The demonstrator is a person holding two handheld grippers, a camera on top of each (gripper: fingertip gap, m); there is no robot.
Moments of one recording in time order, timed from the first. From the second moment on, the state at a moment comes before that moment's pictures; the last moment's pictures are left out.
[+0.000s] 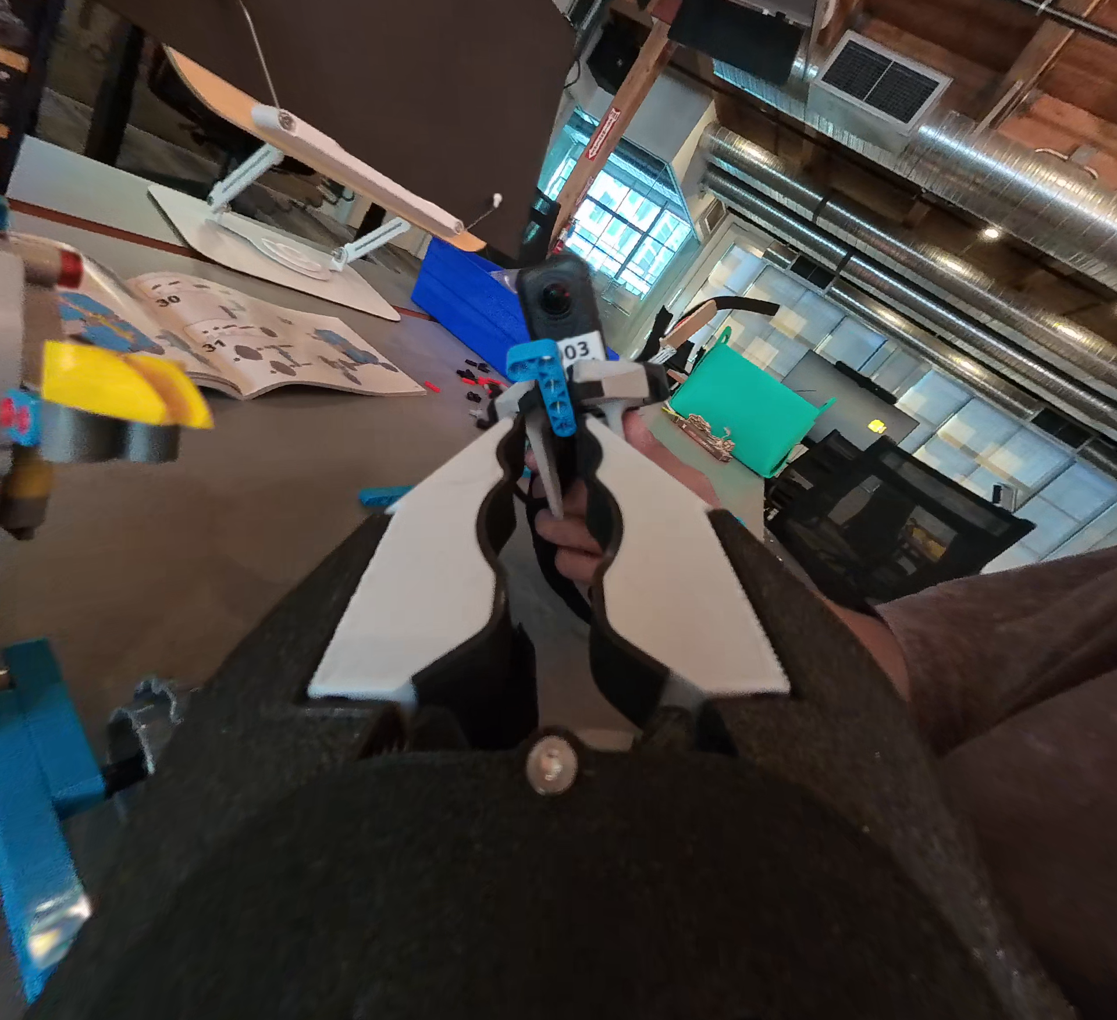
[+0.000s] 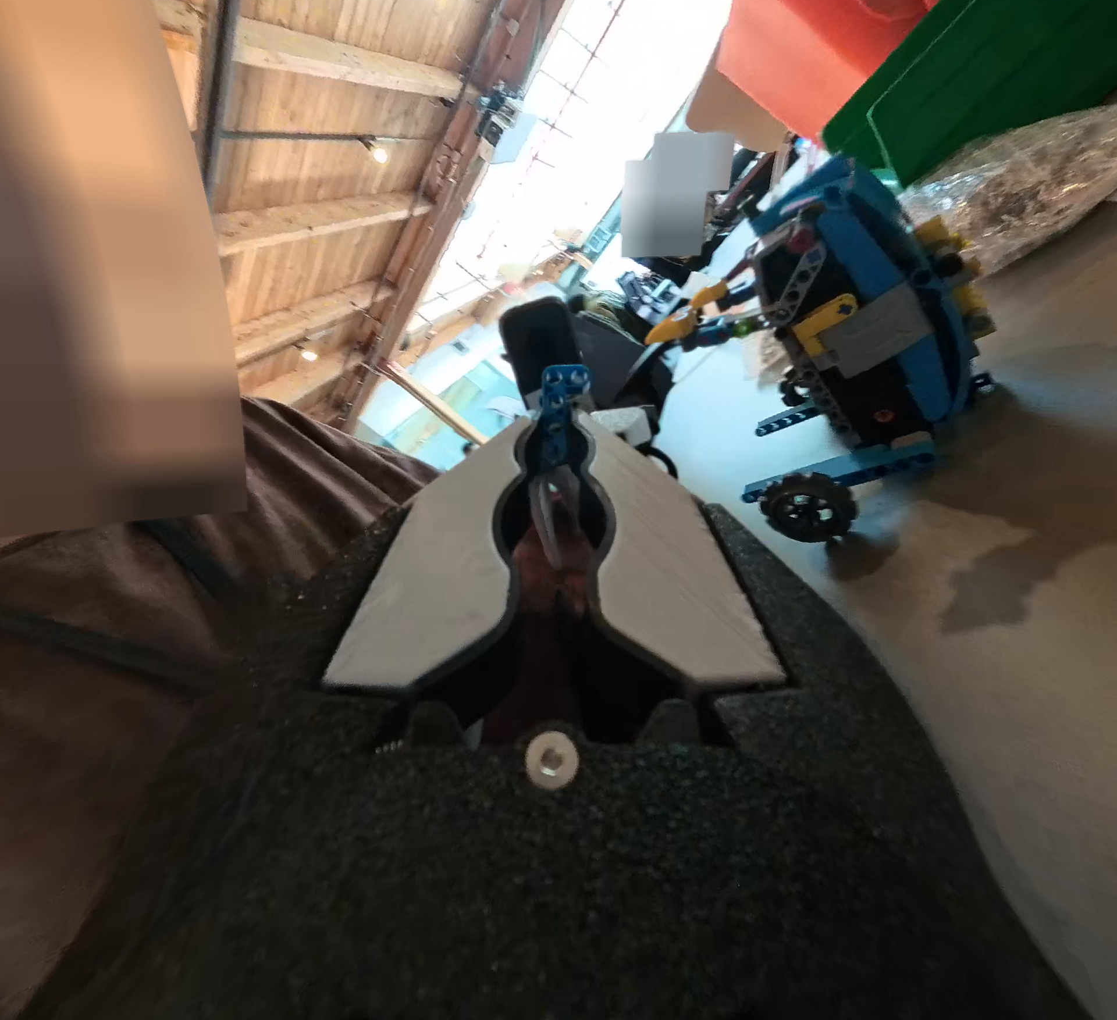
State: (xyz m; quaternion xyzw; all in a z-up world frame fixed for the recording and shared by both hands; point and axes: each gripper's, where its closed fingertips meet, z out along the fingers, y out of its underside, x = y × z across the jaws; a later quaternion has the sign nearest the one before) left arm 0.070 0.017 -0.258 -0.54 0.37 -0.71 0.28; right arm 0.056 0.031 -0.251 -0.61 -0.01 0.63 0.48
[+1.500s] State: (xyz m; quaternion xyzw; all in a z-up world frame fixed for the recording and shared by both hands) left arm 0.059 -0.011 -0.245 -0.44 0.51 -0.57 0.47; right arm 0.061 -0.001 -0.241 -0.53 -0.02 0.75 0.39
